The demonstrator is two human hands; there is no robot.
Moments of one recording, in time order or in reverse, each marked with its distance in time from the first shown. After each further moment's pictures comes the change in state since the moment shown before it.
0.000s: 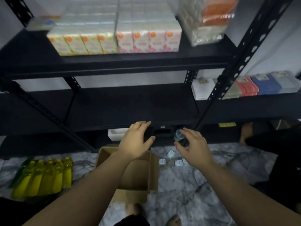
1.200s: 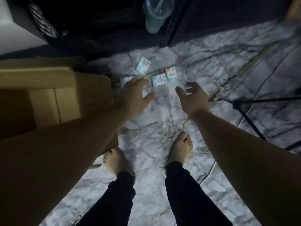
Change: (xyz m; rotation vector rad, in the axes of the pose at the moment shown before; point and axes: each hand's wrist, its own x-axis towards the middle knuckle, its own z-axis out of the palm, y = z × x) left_hand 0.106 -0.163 0.574 -0.080 -0.419 -0.153; right_hand -0.015 0.397 0.398 0.262 -0.126 0.885
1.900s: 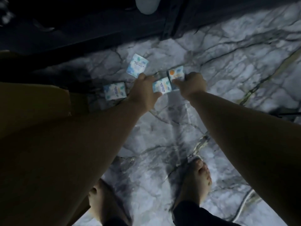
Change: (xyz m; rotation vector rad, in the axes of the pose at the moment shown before) left_hand 0.165 -0.062 0.146 0.031 0.042 -0.004; right_hand 0.203 0.053 0.119 -0.092 -0.010 0.034
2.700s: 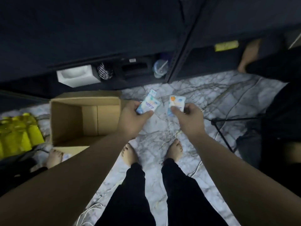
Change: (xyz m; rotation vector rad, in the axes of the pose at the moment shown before) left_hand -0.355 0.217 -0.387 -0.584 0.160 -0.337; right_hand -0.427 -0.161 -0.331 0.526 -0.043 -0.088
